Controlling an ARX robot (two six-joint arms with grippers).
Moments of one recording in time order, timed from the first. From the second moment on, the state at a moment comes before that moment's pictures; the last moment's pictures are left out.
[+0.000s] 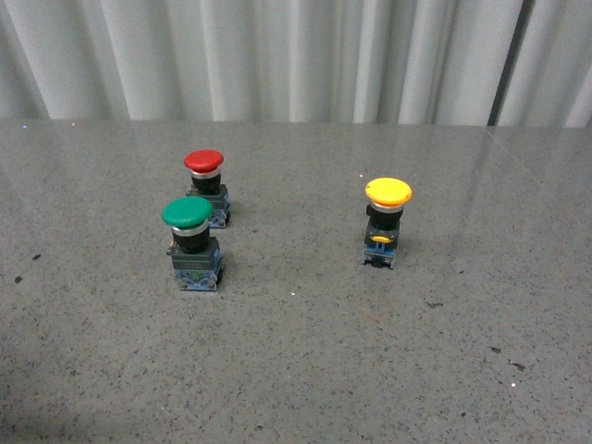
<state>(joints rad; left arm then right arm) -0.16 1.13 0.10 1.01 -0.16 0.00 0.00 0.00 0.01 0.00 0.00 0.01</state>
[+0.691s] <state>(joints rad) 0.00 0.51 0.01 0.50 0.00 0.00 0.00 0.00 0.01 0.00 0.00 0.01</state>
